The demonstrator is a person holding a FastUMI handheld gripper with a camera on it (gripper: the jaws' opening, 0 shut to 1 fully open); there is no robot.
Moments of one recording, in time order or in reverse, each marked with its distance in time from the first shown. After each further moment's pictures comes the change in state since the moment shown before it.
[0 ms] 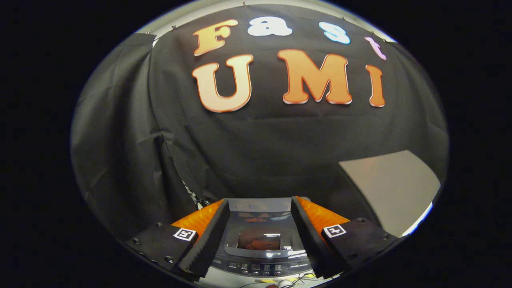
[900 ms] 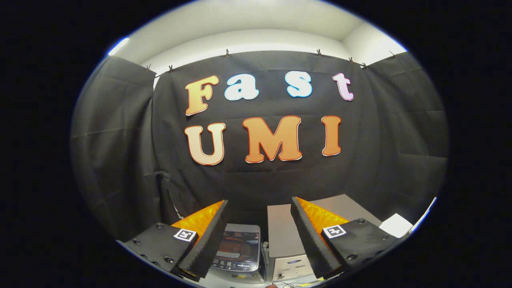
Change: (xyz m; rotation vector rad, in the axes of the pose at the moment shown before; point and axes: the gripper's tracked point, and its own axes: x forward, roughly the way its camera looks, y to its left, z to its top) arm -0.255 -0.170 0.115 -0.020 -0.289 -0.048
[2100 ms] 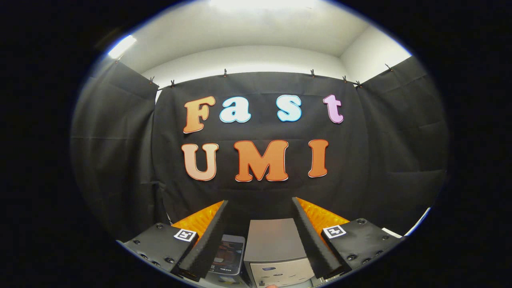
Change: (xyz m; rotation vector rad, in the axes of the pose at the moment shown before) arm -0.066 -0.050 0.016 -0.041 -0.153 -0.046
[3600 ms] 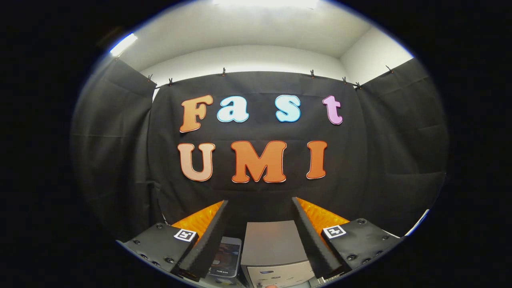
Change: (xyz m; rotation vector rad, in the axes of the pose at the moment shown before) arm 0.015 0.004 -0.008 -0.013 -0.004 -0.025
